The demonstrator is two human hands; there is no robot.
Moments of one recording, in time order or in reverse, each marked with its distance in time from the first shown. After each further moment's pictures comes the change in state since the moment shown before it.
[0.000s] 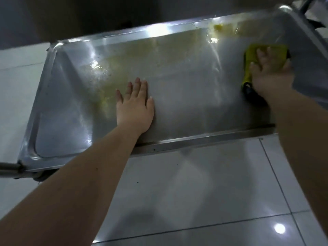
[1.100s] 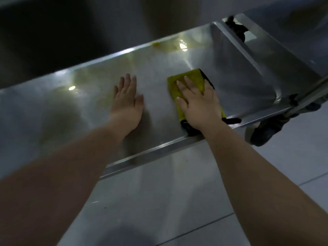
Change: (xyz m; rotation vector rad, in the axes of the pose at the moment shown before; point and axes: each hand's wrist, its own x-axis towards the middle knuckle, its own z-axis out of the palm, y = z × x) left_hand 0.046 0.130 -0.016 -0.301 0.110 0.281; right_hand -0.060 0.018 0.016 0.111 0.072 -0.292
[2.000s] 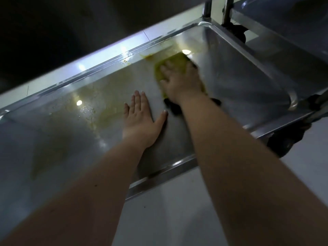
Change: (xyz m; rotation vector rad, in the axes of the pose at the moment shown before) left_hand 0.026 0.033 0.050 0.275 -0.145 -0.070; right_hand 0.120 -0.015 -0.004 0.060 -0.063 -0.004
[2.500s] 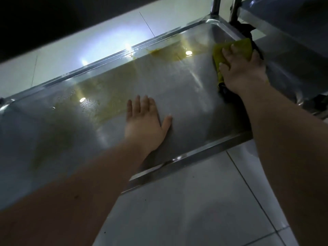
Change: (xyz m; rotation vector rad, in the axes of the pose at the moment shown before) left_hand -0.033 0.007 -0.022 0.216 -0.017 0.046; right_hand -0.024 0.112 -0.037 -0.110 0.101 0.281
